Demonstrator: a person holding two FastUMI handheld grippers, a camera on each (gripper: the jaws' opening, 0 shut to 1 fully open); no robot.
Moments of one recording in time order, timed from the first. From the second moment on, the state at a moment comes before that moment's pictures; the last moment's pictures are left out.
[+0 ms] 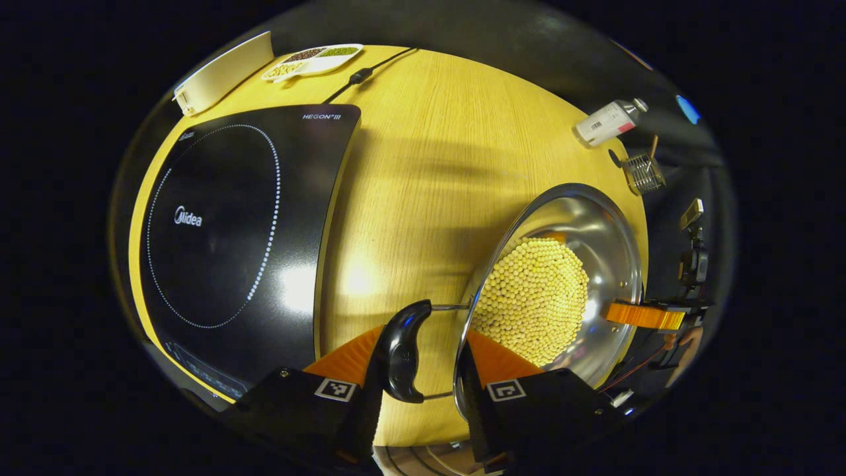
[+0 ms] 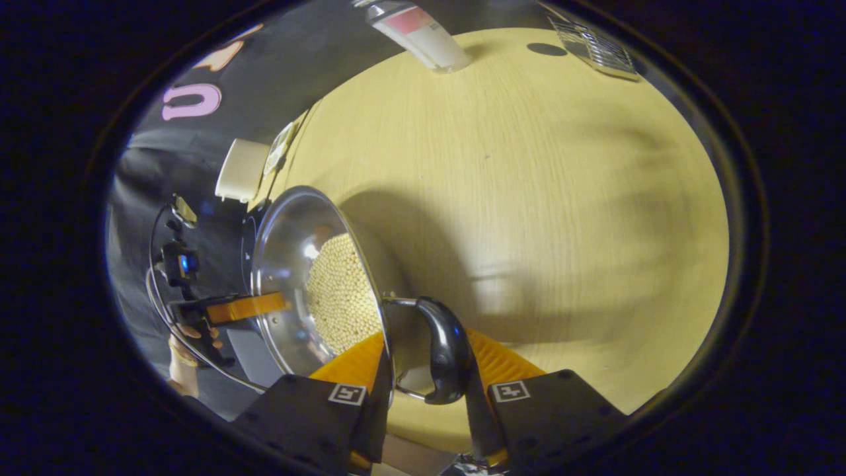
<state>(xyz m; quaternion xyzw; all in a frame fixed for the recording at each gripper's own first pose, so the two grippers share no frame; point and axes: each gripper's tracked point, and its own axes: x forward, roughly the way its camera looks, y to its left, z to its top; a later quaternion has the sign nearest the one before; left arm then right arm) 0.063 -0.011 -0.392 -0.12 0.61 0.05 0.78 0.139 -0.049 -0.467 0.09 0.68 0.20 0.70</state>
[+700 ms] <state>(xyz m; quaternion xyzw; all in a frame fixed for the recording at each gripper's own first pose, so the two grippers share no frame) 0.079 0.002 -0.378 -0.12 0.63 0.04 0.76 0.073 -0.052 -0.417 0.11 0.68 0.19 0.70</state>
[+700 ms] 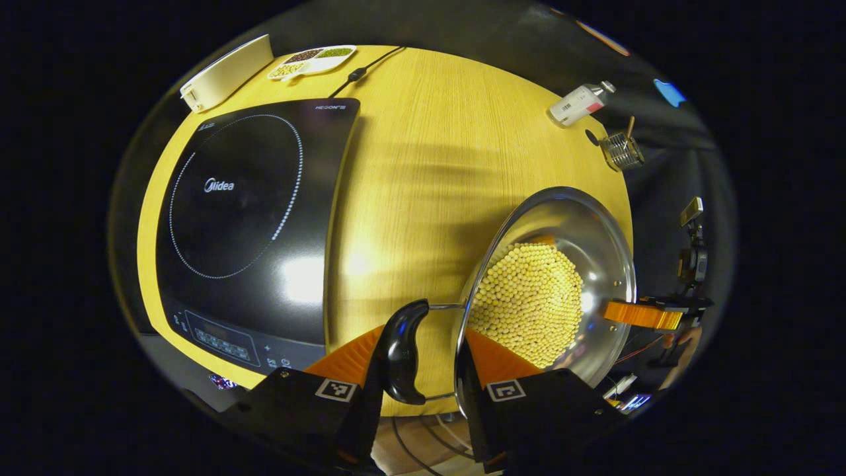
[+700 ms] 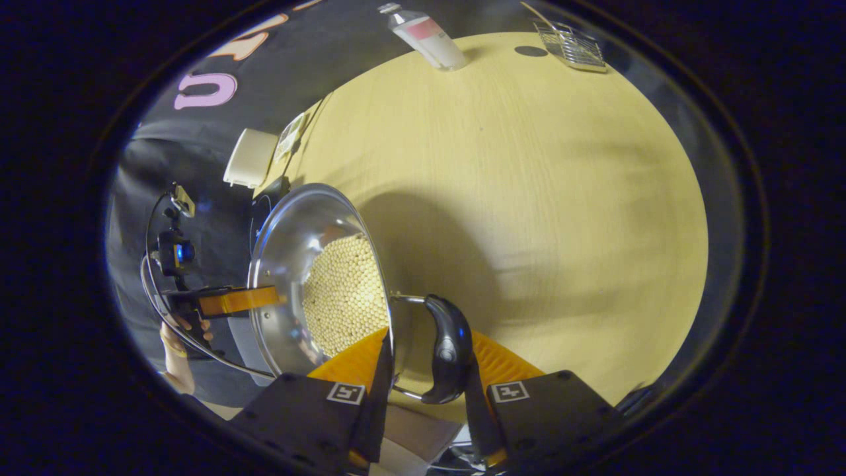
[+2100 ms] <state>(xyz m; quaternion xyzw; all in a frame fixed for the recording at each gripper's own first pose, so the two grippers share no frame) 0.081 0.003 -0.380 -0.07 0.52 0.06 0.85 0.081 0.294 -0.427 0.08 0.62 0.19 0.76</state>
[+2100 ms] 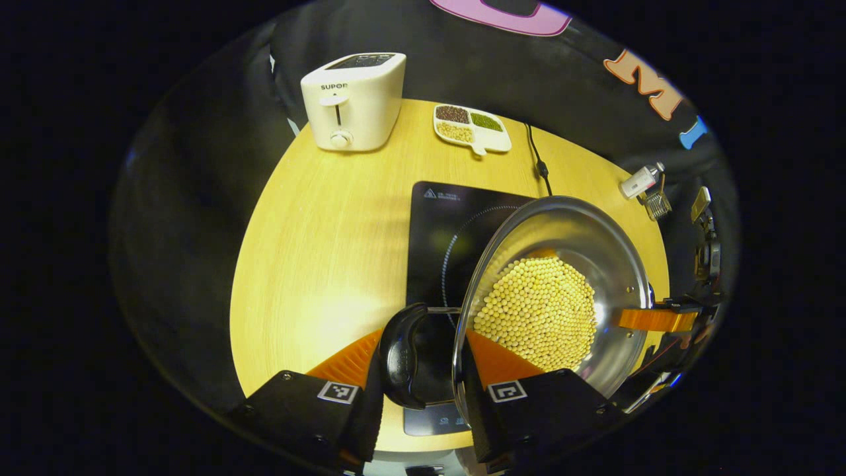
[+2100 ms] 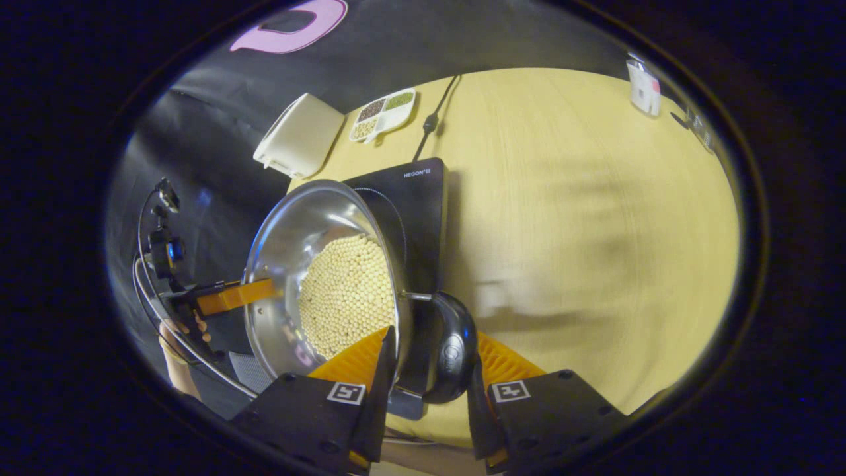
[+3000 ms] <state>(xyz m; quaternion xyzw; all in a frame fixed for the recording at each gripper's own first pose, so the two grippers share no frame) 0.075 0.008 -0.381 -0.06 0.47 0.08 0.88 0.130 0.315 -0.428 0.10 0.58 0.18 0.79</state>
